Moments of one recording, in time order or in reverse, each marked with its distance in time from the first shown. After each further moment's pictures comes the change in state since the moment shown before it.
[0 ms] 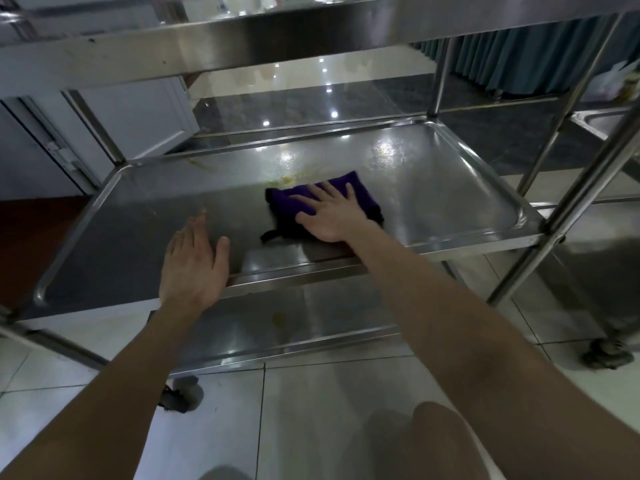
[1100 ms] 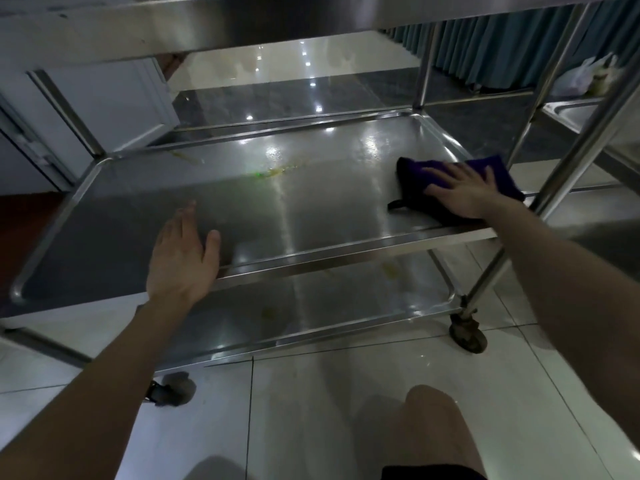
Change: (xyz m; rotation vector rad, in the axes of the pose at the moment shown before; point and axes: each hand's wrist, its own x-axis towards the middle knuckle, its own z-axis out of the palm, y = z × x) left_hand -0.010 0.016 0.000 -0.017 0.047 0.046; right_hand -0.114 0.237 -0.039 -0.026 0.027 0.459
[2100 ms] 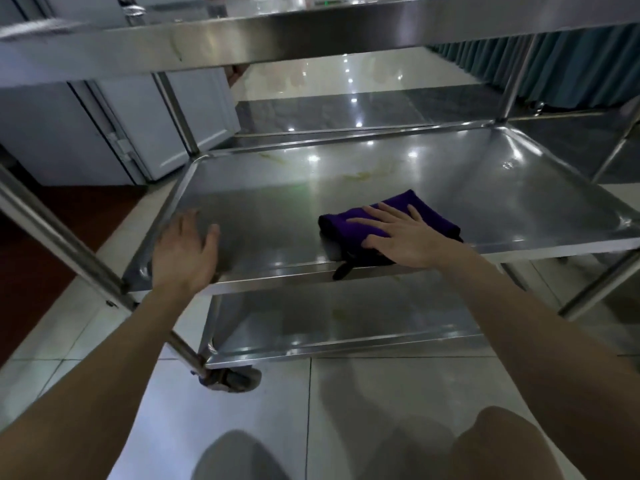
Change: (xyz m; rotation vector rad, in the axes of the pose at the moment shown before) left_hand -0.007 -0.145 -0.069 0.042 0.011 -0.227; right_hand -0.084 -0.276 0.058 0.083 -0.101 -0.549
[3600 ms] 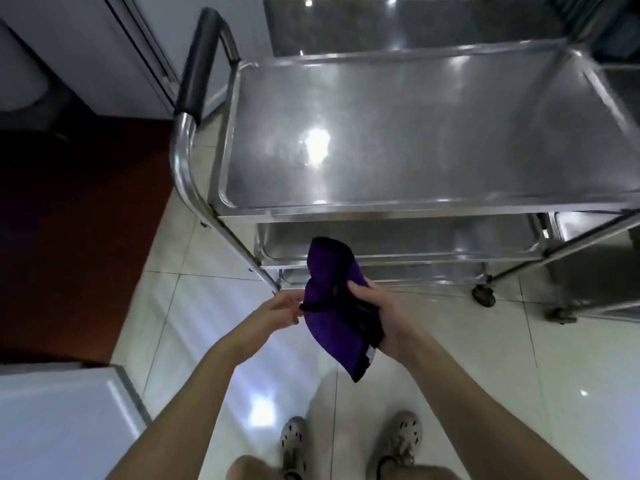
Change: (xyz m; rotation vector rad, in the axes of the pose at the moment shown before) left_hand -0.096 0.045 -0.346 -1.032 -1.146 -0.473; right_hand -0.187 -0.345 -0.195 1.931 -0.256 0.417
